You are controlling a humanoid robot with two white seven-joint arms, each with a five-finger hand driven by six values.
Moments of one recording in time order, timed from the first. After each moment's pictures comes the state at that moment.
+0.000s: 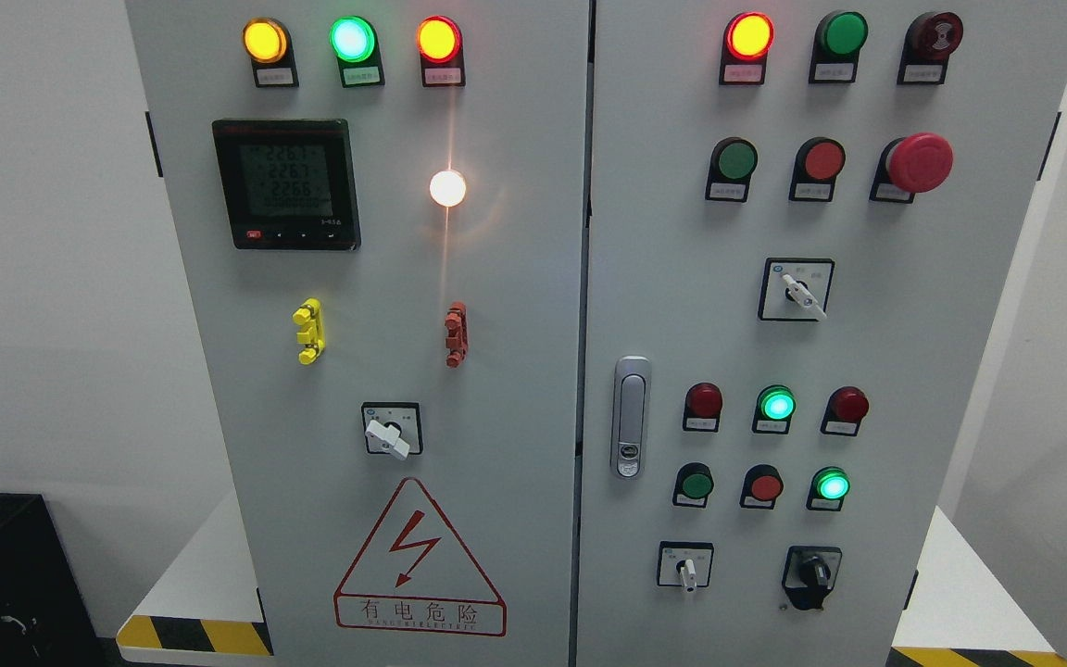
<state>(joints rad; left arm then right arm) 0.00 -0.10 -0.14 0.00 0.10 -0.06 0.15 0.17 0.12 -0.04 -0.98 0.81 -0.03 -0.02</state>
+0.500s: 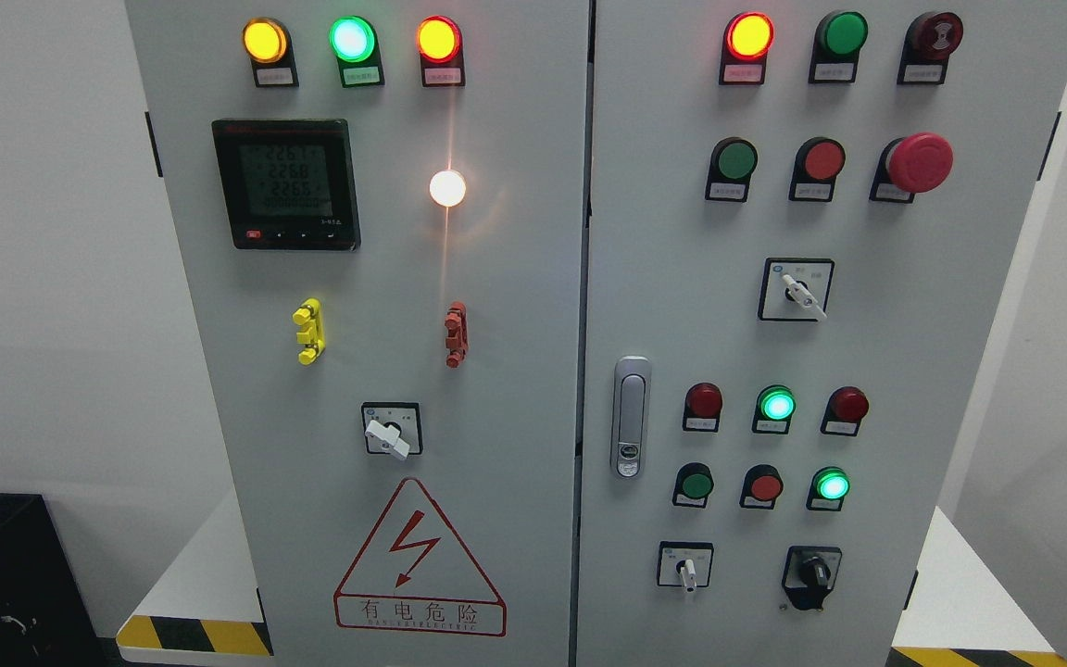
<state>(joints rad) 0.00 -0.10 -0.14 0.00 0.10 -0.06 0.15 0.17 0.12 -0.05 -1.21 0.99 -0.03 -0.04</state>
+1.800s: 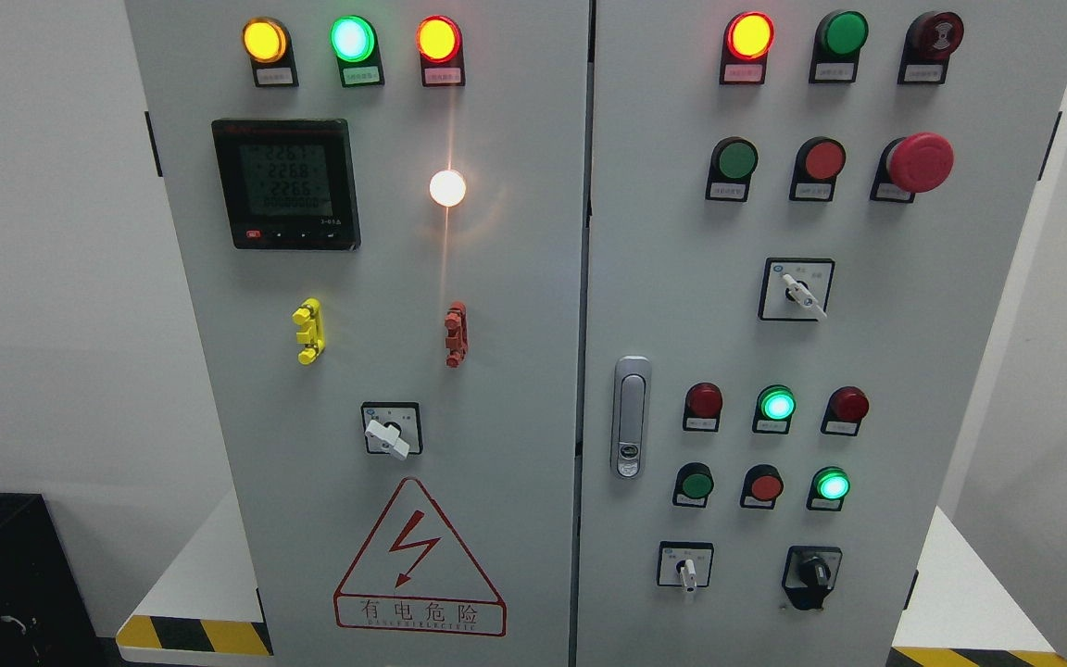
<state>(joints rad) 0.00 -0.10 -0.14 0.00 0.10 -0.06 0.15 0.05 0.12 -0.06 -1.60 1.21 0.15 -0.01</state>
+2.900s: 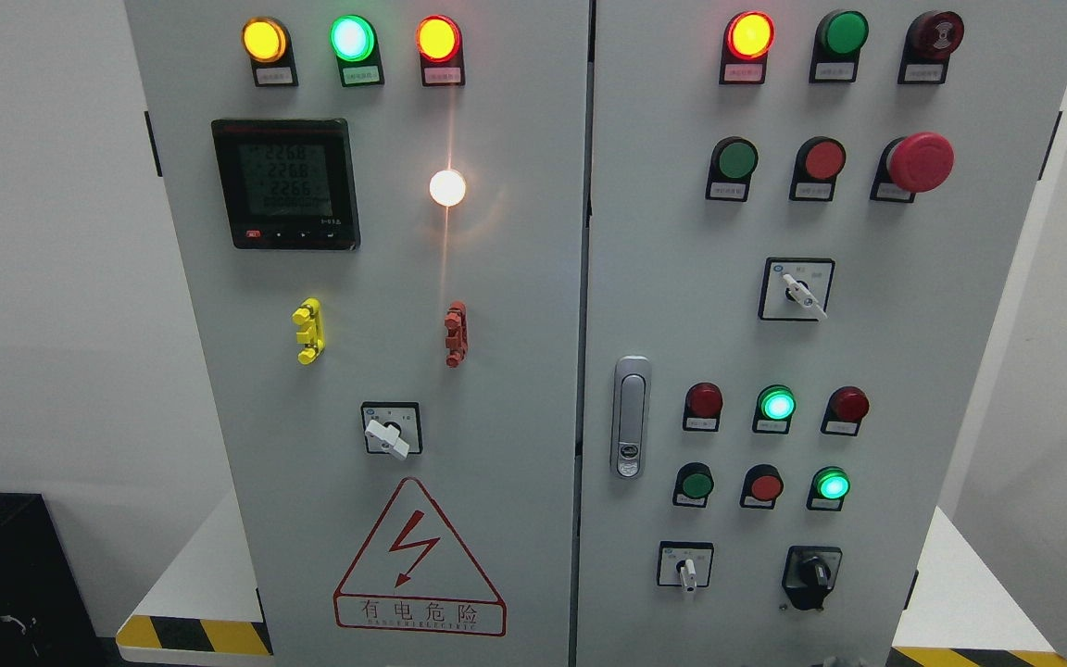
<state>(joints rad) 0.00 -0.10 -0.14 0.00 0.10 -0.06 0.15 -0.09 0.12 -0.06 -1.70 1.23 0.26 0.08</state>
